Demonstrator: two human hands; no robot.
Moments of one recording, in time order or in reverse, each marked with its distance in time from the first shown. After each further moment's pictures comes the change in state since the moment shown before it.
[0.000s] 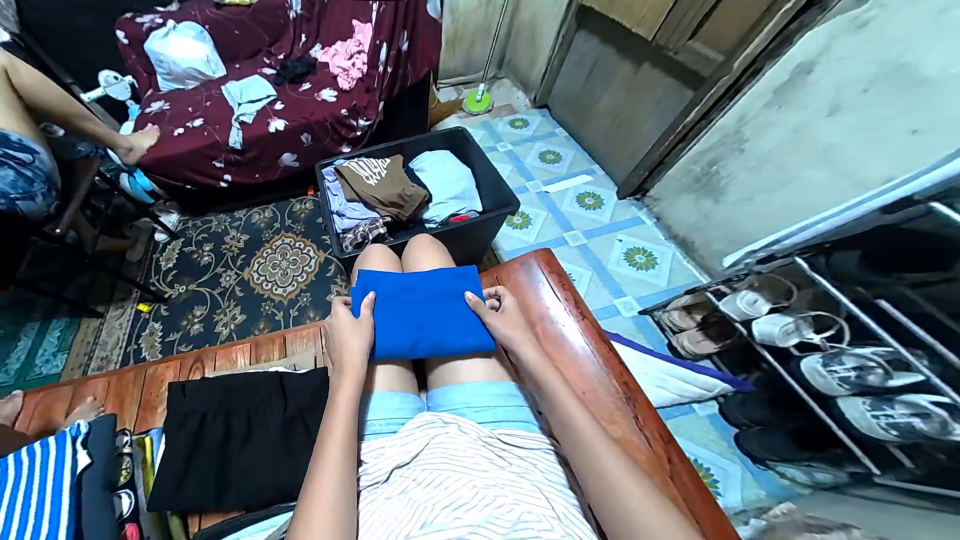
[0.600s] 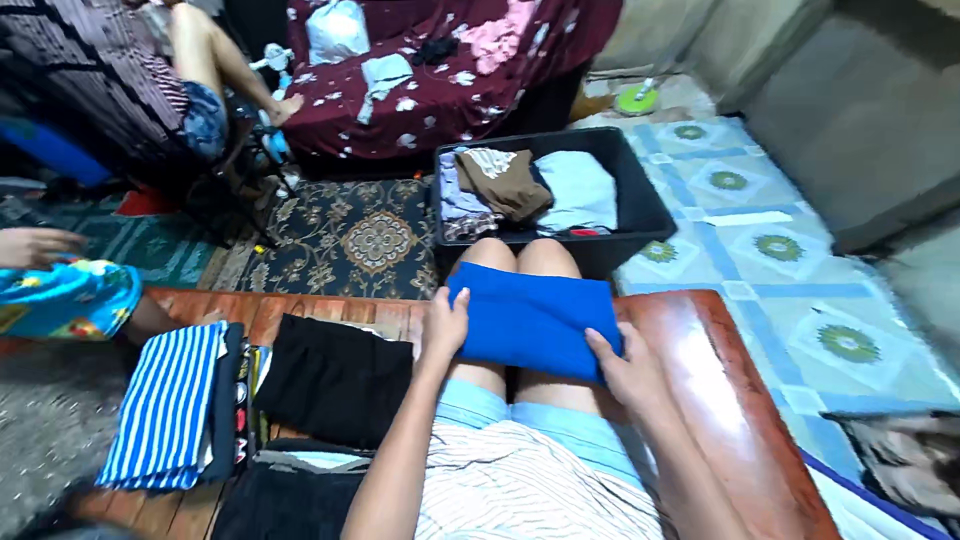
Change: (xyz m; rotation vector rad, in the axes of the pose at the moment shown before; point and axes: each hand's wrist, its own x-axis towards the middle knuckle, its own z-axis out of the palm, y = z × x) left_hand 0.005 -0.029 -0.005 -0.295 -0.097 -0.001; right_hand -0.024 -0.003 0.004 -0.268 -0.046 -0.175
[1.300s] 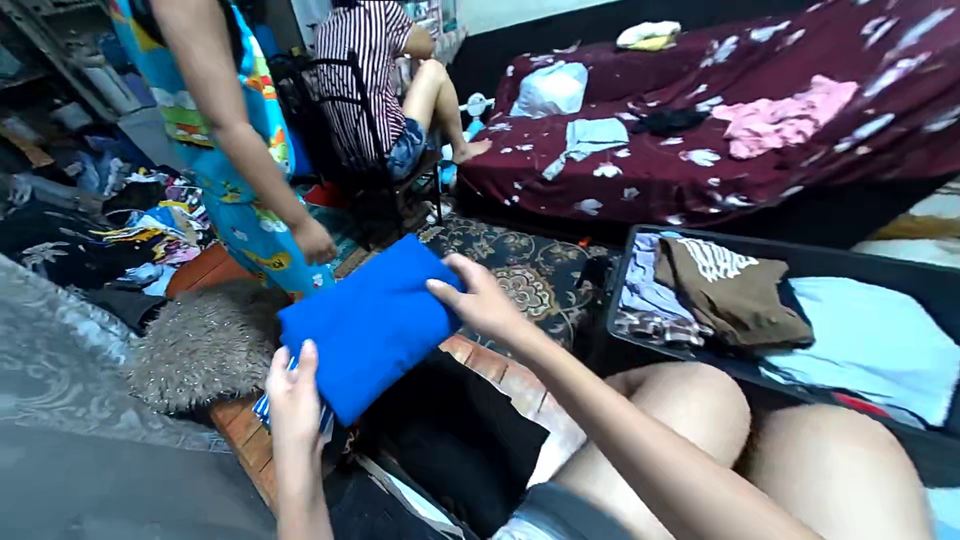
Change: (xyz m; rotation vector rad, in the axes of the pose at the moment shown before) left_hand -0.175 -0.023 -0.299 -0.375 1.105 0.018; right_hand -0.017 -0.350 0.241 0.338 -0.885 -0.821
